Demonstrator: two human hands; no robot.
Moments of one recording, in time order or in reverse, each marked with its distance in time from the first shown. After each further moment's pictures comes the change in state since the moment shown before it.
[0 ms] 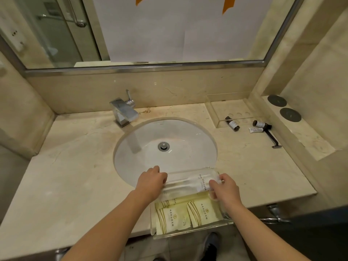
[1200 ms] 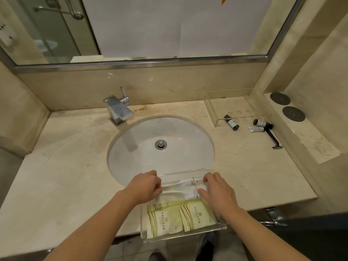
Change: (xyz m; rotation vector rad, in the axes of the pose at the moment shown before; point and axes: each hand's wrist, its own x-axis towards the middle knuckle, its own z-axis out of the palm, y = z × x) left_hand 0.003 -0.002 -0.008 -0.078 -0.154 0.111; right_hand 0.028 0.017 -0.004 -0.752 -0.100 -0.533
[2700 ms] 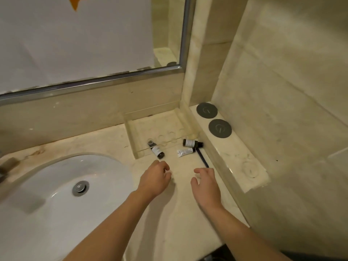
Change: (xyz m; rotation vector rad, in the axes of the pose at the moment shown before) left_hand 0.275 0.255 -0.035 -0.359 0.161 -0.012; right_hand 0.114 0.220 -0.101 0.459 0.272 0.431
